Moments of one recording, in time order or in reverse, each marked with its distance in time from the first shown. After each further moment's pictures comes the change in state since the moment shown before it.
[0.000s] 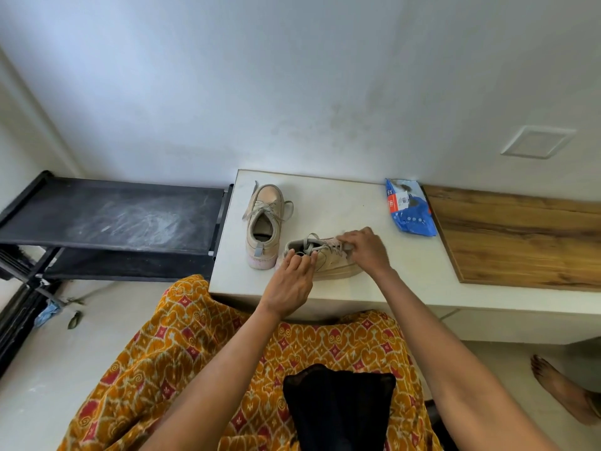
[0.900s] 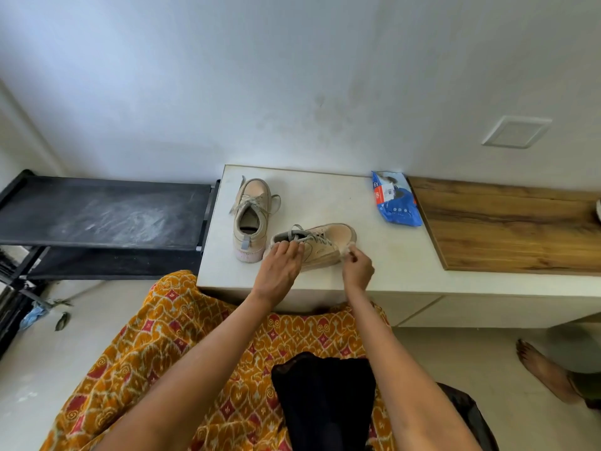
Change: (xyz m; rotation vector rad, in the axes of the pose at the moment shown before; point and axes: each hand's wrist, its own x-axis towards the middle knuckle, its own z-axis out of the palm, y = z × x) left_hand 0.008 0.005 -0.011 -0.030 0.106 -0.058; right_hand -0.052 -0.033 0.039 0.826 0.433 0.719
